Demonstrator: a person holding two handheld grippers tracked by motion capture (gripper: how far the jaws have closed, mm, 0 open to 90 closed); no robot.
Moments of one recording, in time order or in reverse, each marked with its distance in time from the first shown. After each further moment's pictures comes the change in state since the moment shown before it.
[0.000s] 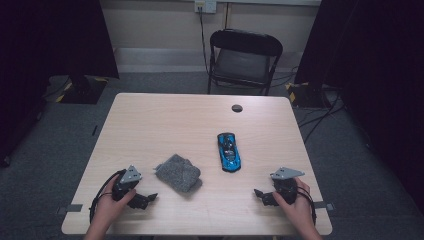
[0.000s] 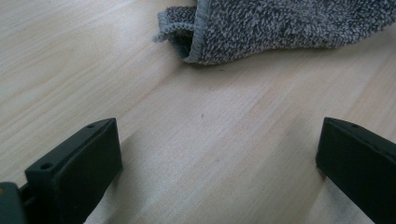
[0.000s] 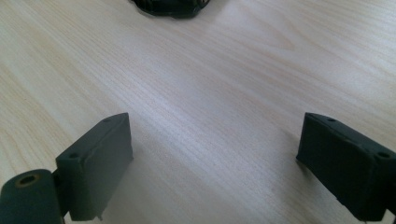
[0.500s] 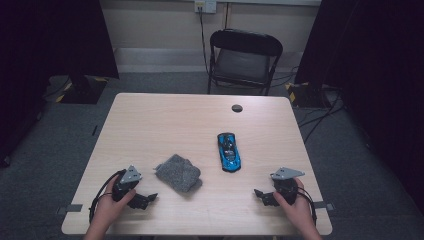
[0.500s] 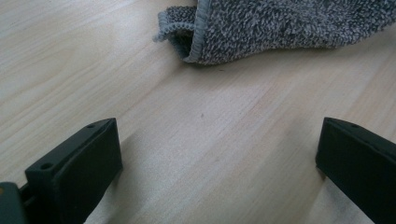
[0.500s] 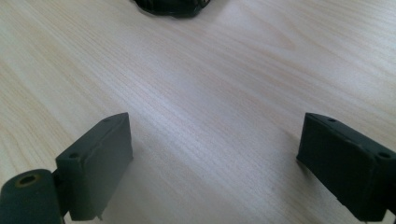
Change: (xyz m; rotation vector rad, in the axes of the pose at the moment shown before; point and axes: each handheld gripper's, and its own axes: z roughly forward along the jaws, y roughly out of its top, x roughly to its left) left arm -0.001 0.000 0.000 0.000 0.003 -0.003; right arm 0.000 0.000 0.000 0.001 0.006 -0.005
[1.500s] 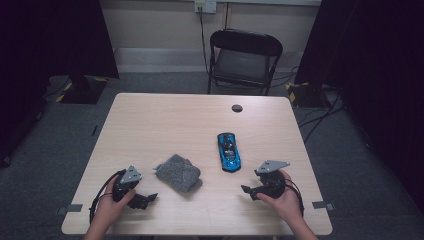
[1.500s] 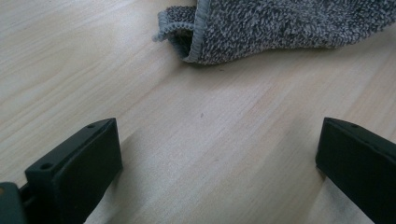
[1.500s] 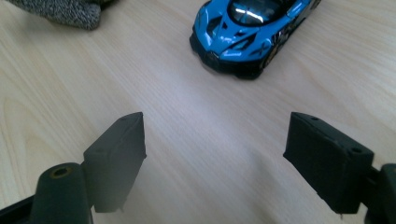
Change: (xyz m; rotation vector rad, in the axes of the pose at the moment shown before) left arm 0.000 0.000 0.000 -0.001 0.000 -0.001; right arm 0.027 0.048 0.007 0.018 0.104 -0.066
